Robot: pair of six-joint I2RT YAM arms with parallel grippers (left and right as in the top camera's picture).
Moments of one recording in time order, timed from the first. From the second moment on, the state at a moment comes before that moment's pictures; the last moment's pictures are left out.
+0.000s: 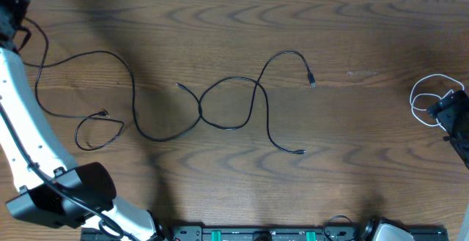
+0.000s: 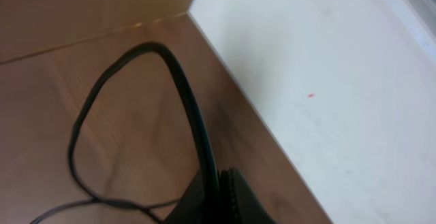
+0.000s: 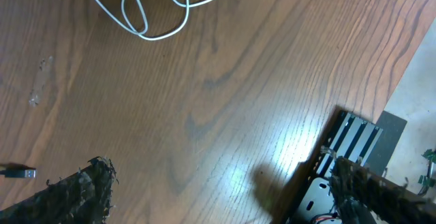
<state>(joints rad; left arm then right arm) 0.48 1.82 2.14 -0.92 -0.01 -0.59 -0.38 1.26 1.44 -1.46 0.24 0.73</state>
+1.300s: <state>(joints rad) 0.45 2.06 2.19 -1.07 0.08 -0.50 -0.38 1.26 1.44 -1.46 0.24 0.73</state>
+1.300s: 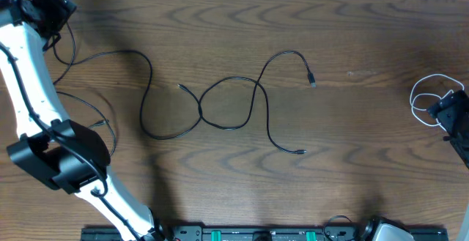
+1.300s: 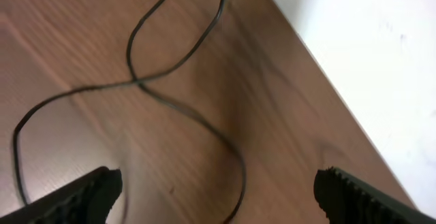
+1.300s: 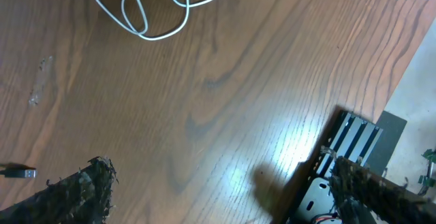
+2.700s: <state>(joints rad) 0.40 1.99 1.55 -0.86 -0.11 -0.51 -0.38 1.26 1.44 -1.46 0.24 0.73</state>
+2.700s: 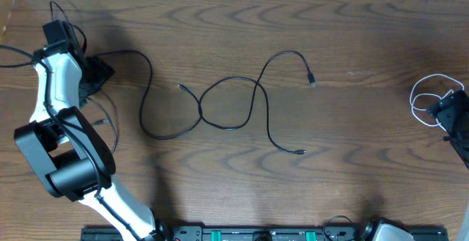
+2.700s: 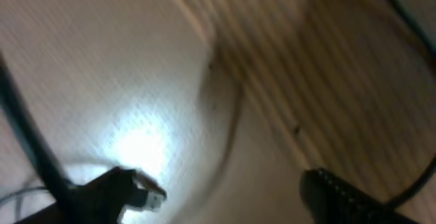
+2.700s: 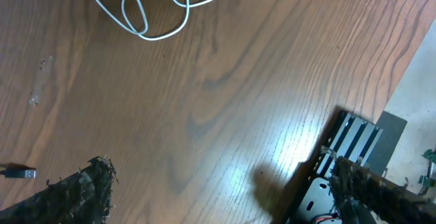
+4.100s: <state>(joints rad) 0.56 2.20 2.06 -1.05 0.30 -0.39 -0.38 1.26 1.44 -1.46 0.24 0.73</state>
